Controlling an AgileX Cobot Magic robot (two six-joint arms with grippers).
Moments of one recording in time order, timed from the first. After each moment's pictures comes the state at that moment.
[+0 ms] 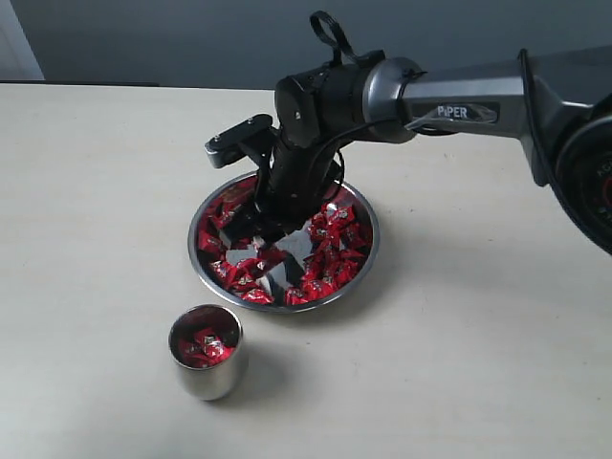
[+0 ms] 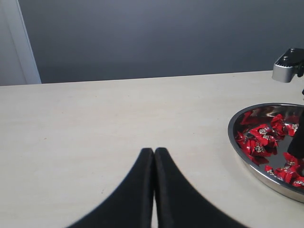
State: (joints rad) left arm 0.00 0.00 0.00 0.04 0.24 -0.06; right arm 0.70 2.22 -1.63 0.13 0.78 -0.16
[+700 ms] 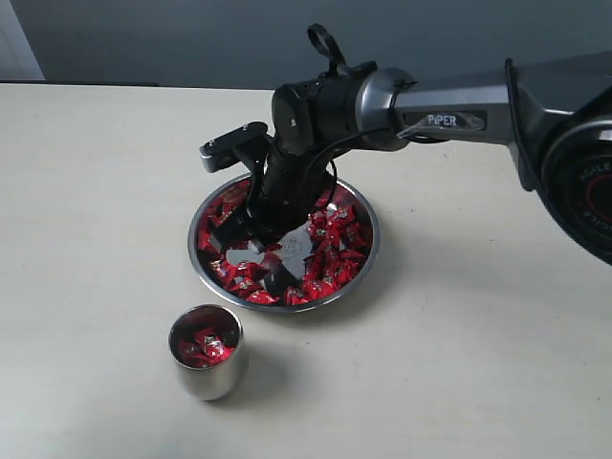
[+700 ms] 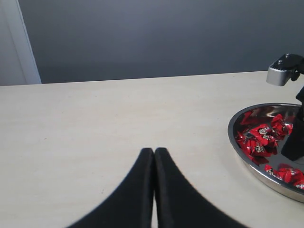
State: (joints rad) left arm 0.00 0.00 0.00 0.04 0.24 -0.06; right arm 0.70 2.24 -1.63 0.19 0.75 -0.18
